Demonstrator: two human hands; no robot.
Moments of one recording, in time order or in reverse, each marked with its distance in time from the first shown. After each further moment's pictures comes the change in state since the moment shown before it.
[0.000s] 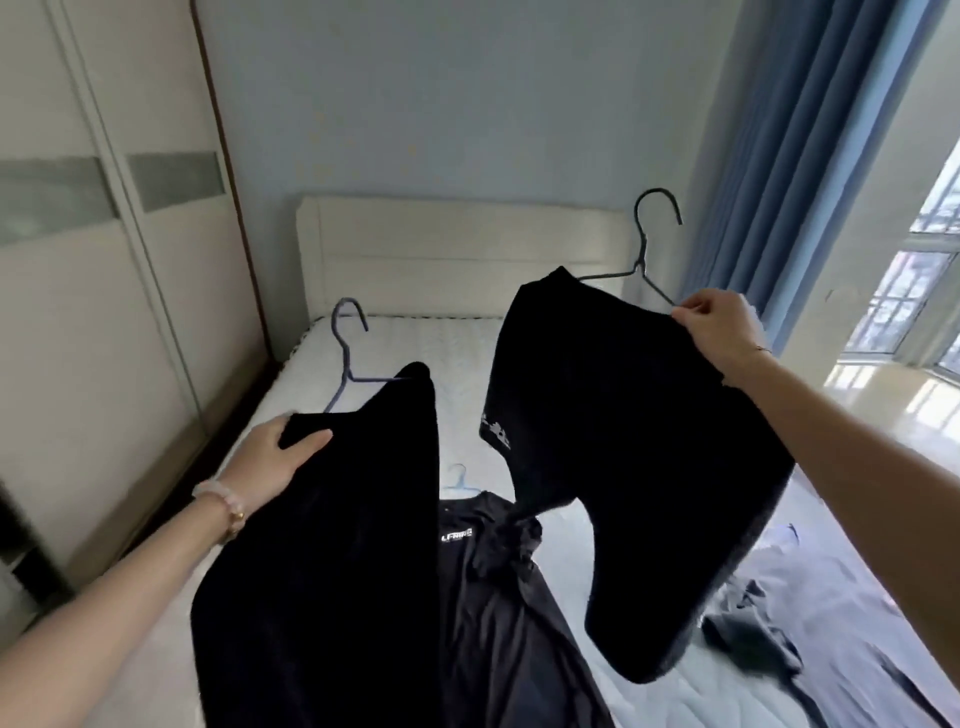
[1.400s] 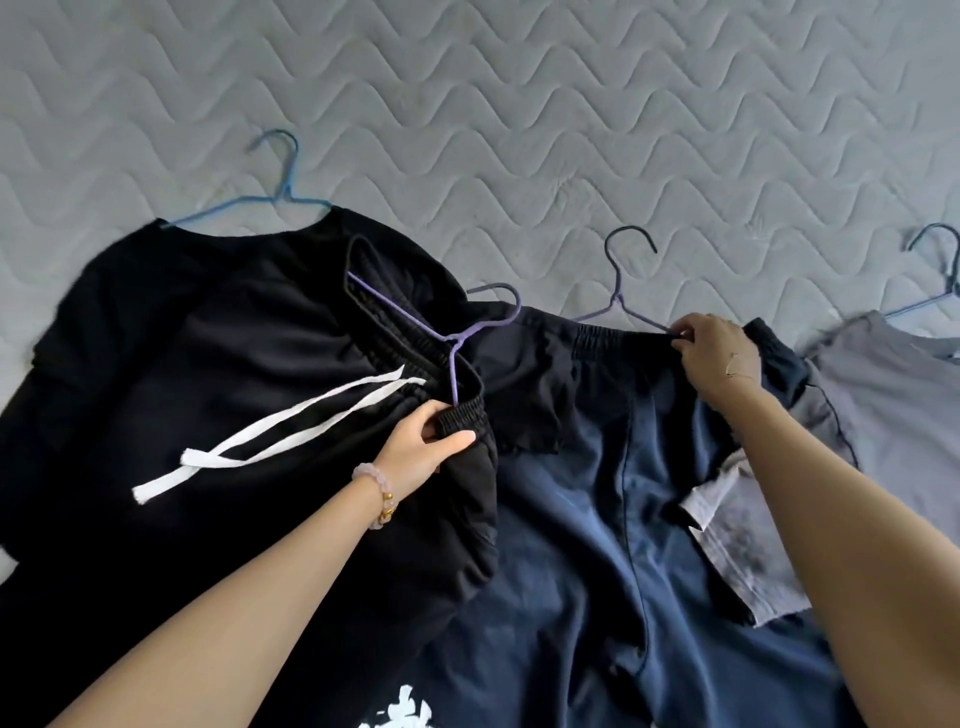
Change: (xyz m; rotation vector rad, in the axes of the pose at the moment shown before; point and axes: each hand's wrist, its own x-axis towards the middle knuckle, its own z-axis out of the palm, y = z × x) left_hand 0.134 -0.248 0.634 -0.393 -0.585 -0.789; right_hand 0.123 0.582 0.422 -0.608 -0.697 0.194
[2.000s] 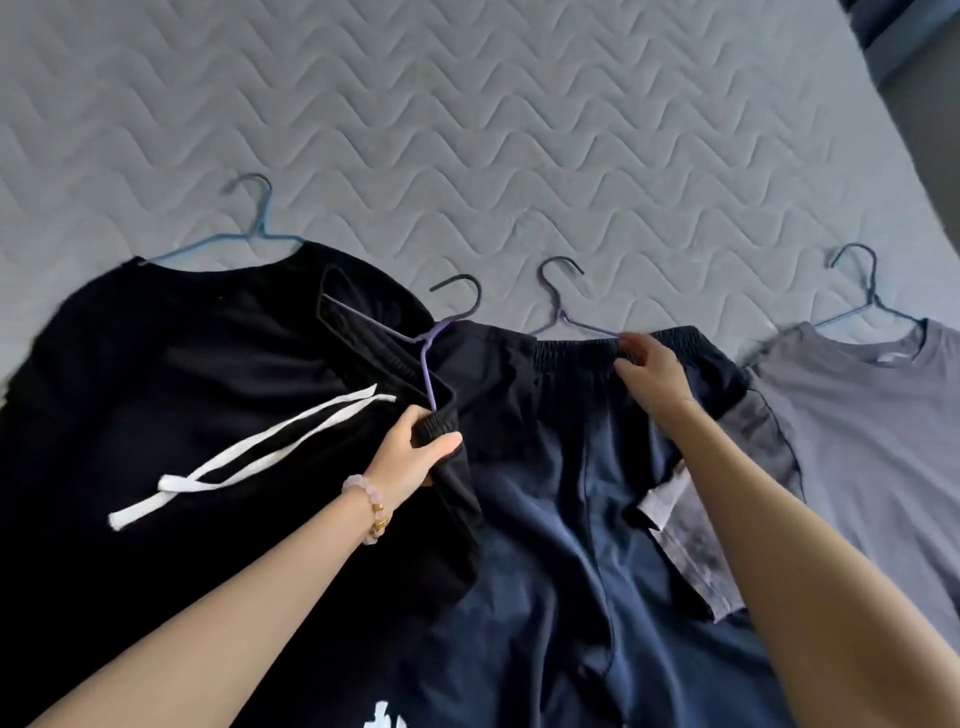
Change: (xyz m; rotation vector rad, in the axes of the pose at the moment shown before) left_hand -0.013 0.029 0.024 -0.008 0.048 0.019; right_hand -0.024 -0.007 0.005 0.604 -0.082 0.123
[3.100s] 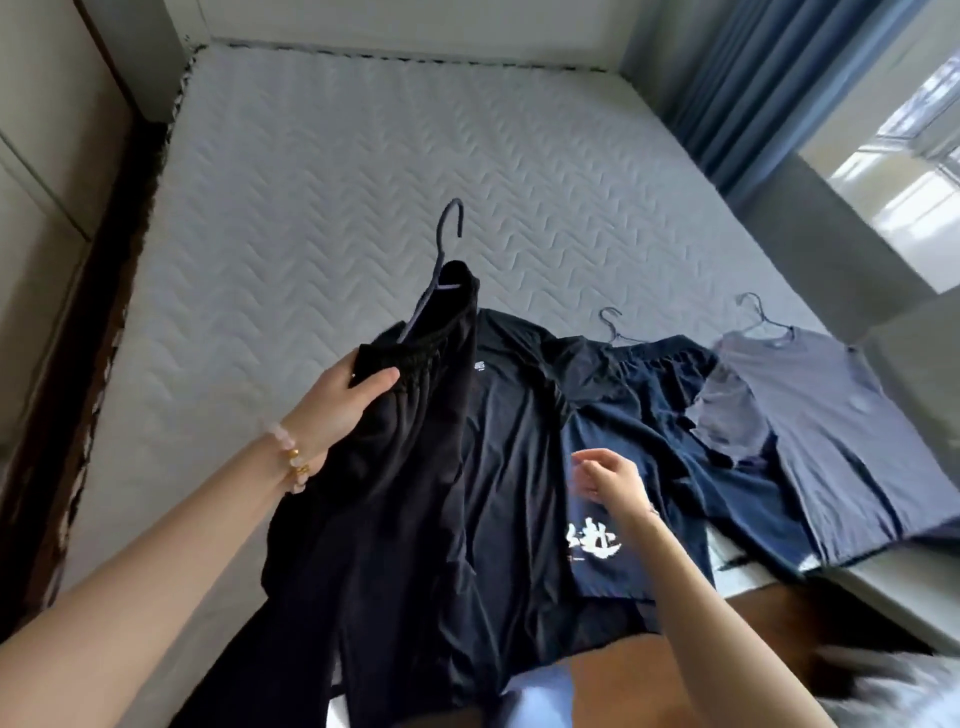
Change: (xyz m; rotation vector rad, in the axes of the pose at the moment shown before) left_hand -0.370 0.073 -0.399 0.083 -0.021 0.460; right_hand -0.483 -0.205 0.150 0.451 0.049 0.188
